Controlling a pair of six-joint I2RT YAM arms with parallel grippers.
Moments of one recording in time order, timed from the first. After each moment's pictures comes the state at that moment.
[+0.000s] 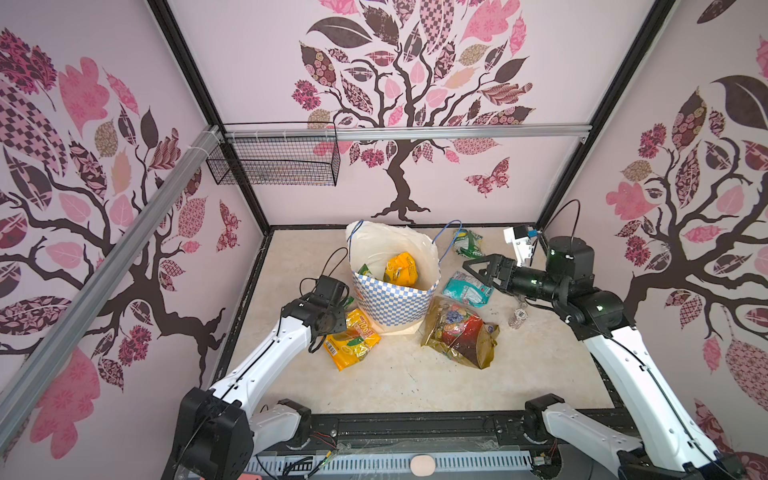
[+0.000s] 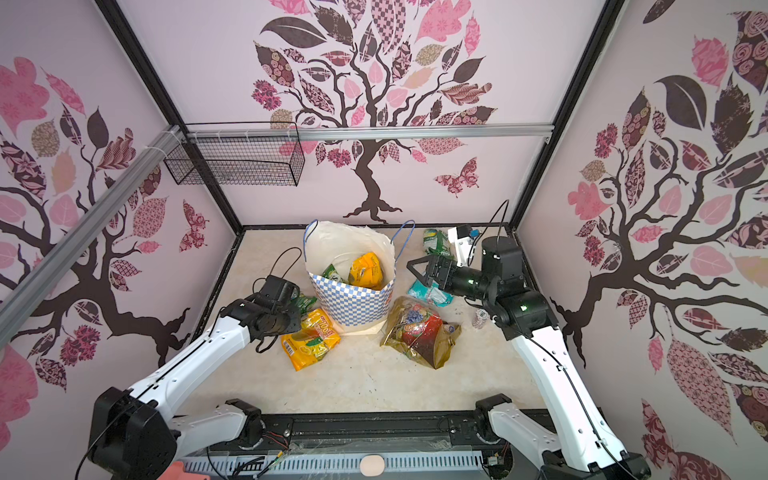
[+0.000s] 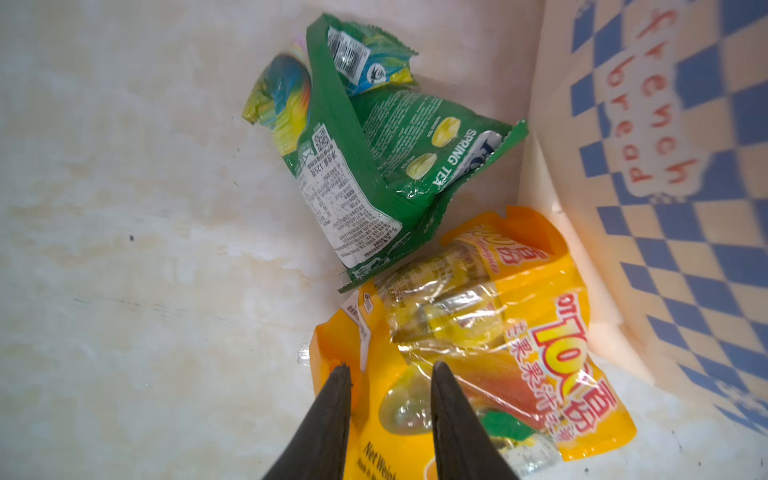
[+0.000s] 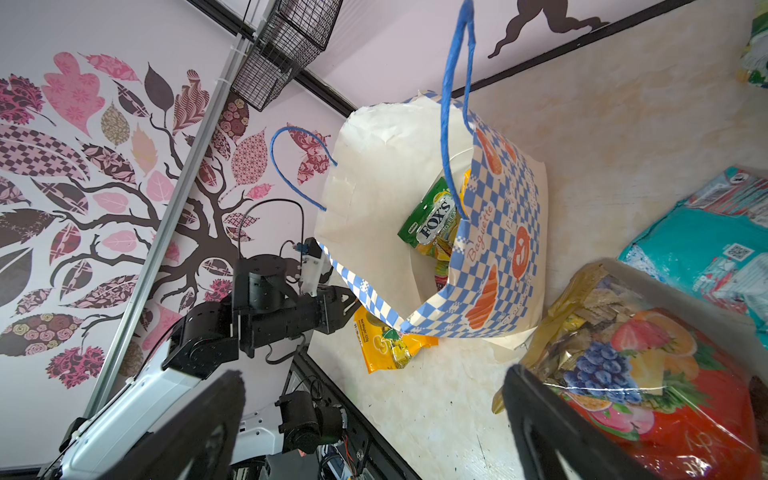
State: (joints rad) left arm -0.39 1.17 0.90 -0.85 -0.21 -0.48; right arm 0.26 1.00 1.22 -0.63 -0.62 0.66
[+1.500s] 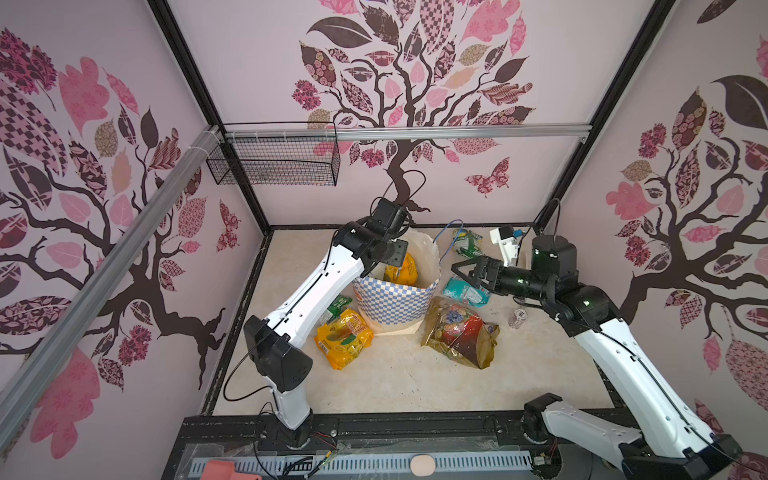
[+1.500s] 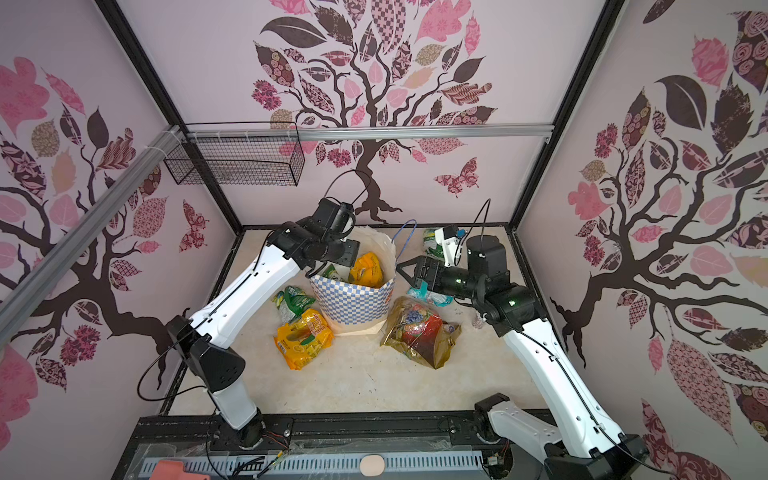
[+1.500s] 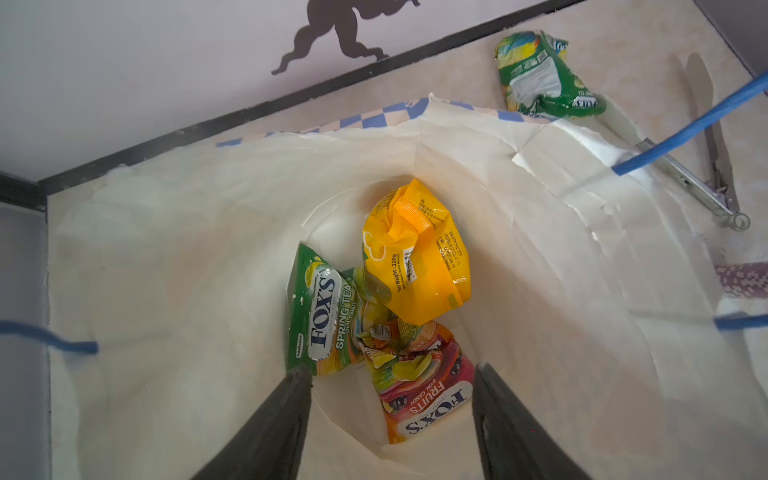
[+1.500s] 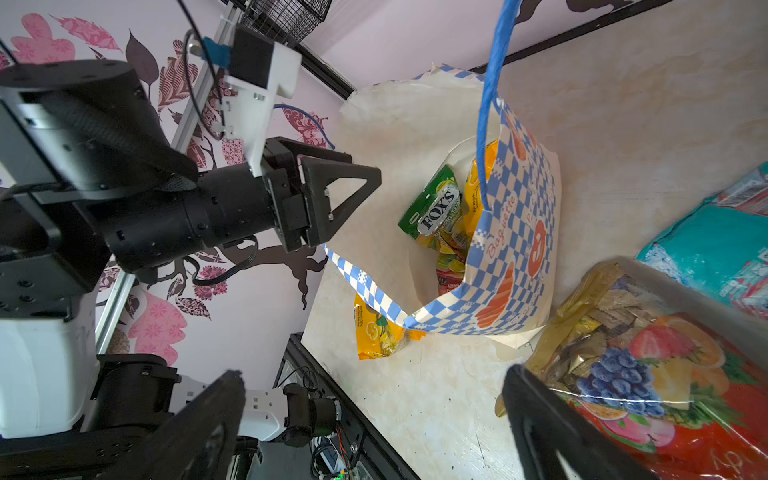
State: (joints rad) left arm -0.63 1.82 2.02 -1.11 -0.24 -0.18; right arm 0.36 1.04 1.22 -0.60 -0.55 0.65
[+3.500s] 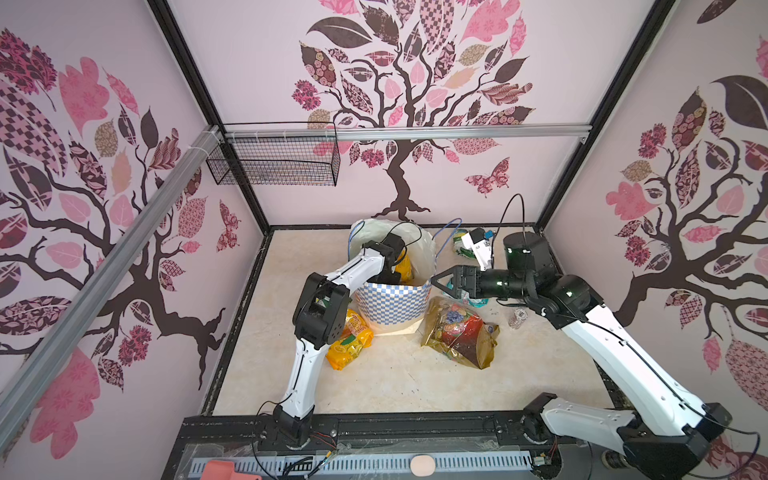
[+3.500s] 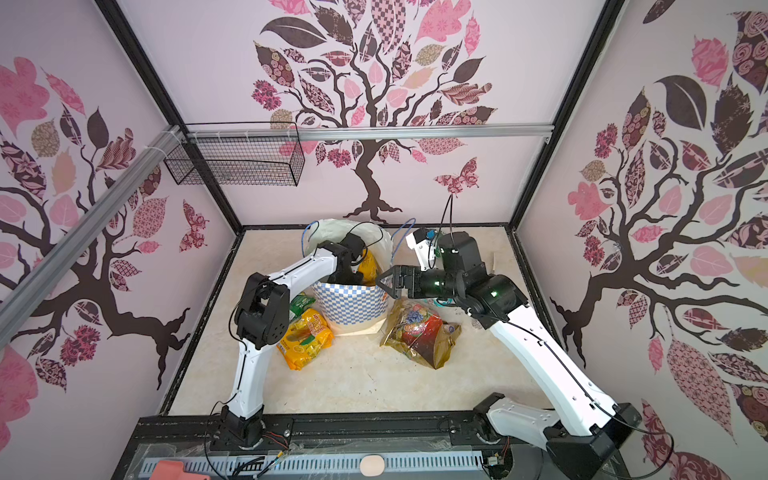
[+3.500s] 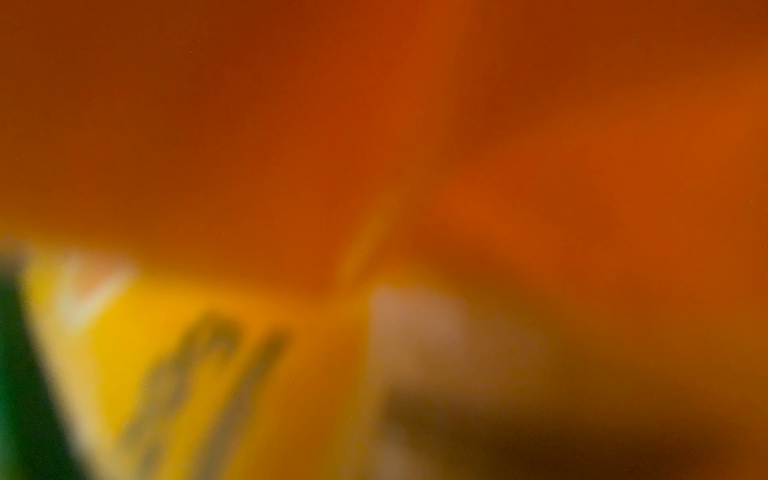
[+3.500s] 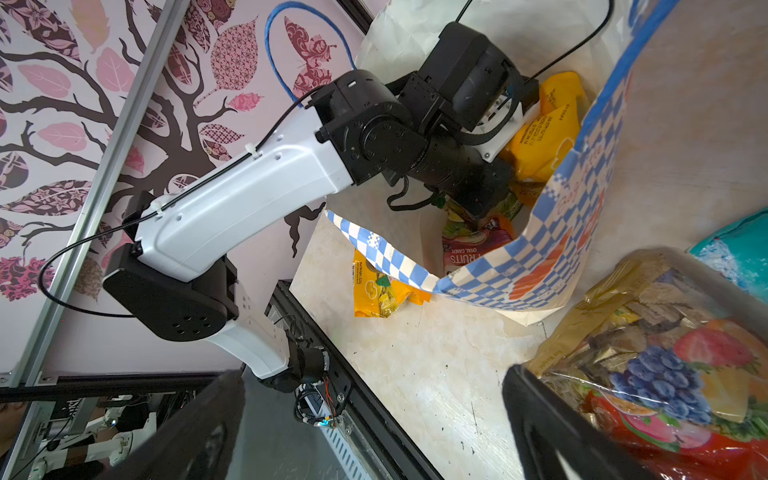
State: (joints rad) left arm -0.50 2.23 1.84 -0.98 -0.06 -0.15; right arm 0.54 1.15 1.33 -0.71 -0.49 0.56
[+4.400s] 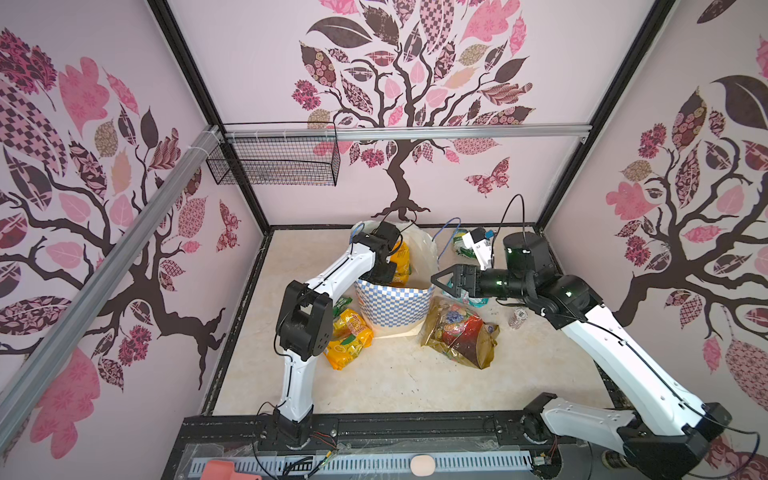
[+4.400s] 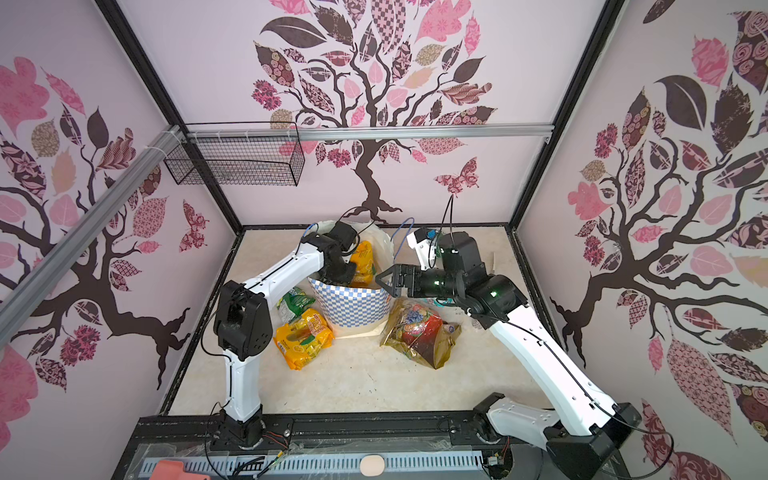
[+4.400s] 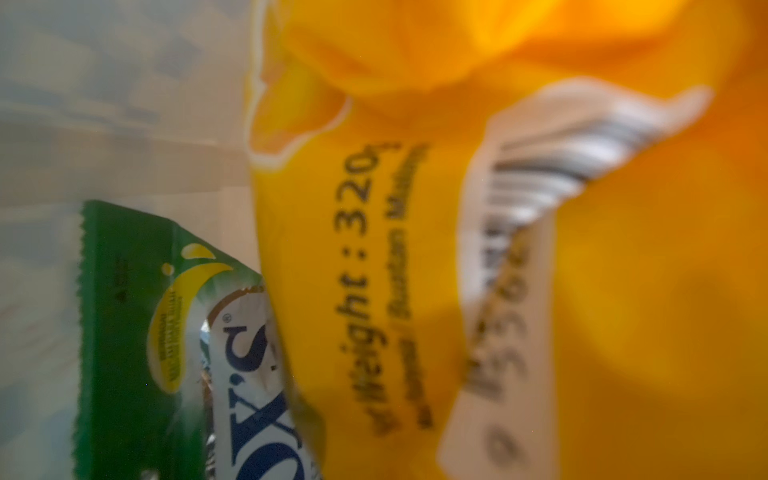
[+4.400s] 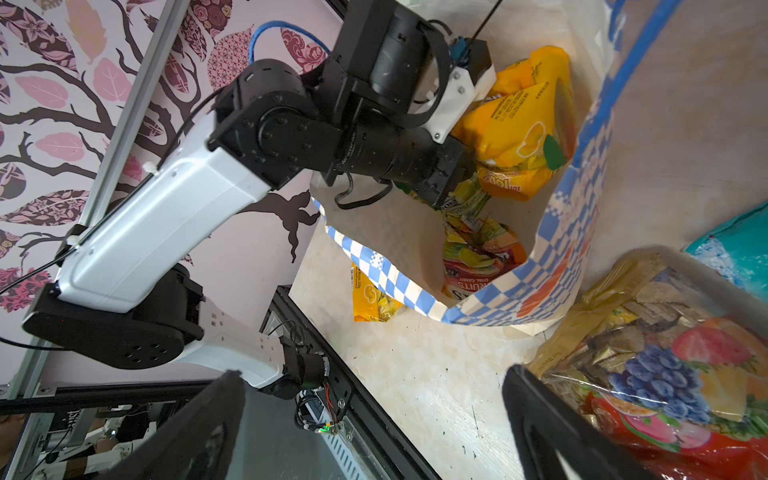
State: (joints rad) left arm -0.50 2.03 1.83 -1.02 -0.13 -0.13; right arm 0.54 1.15 1.33 -0.69 -0.47 0.57
